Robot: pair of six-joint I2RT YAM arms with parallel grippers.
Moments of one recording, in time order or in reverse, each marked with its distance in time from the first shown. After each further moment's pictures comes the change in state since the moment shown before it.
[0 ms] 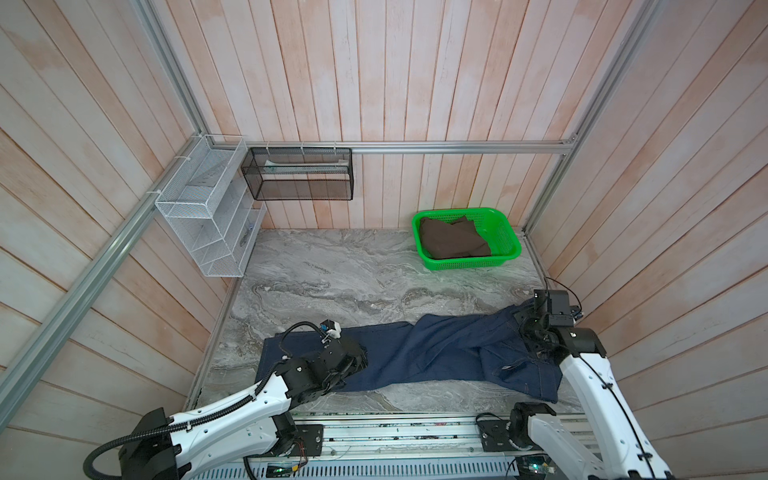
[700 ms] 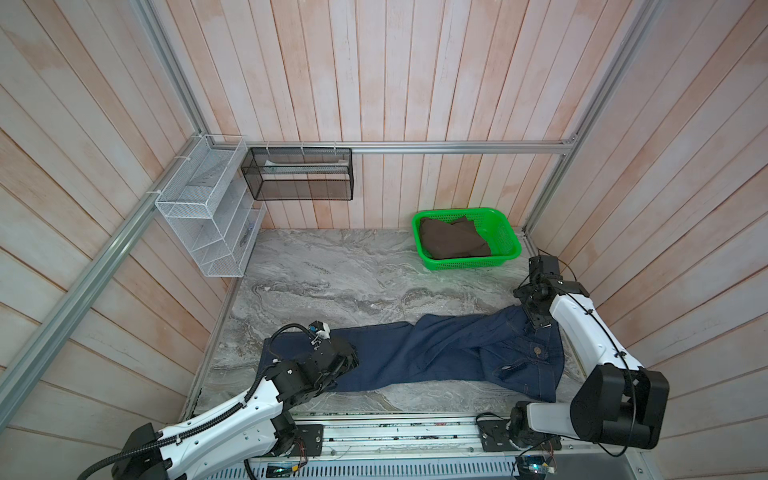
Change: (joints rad) left arm 0.066 -0.083 -0.031 -0.076 -0.015 0.016; right arm -0.119 0.393 0.196 0.039 0.101 -0.043
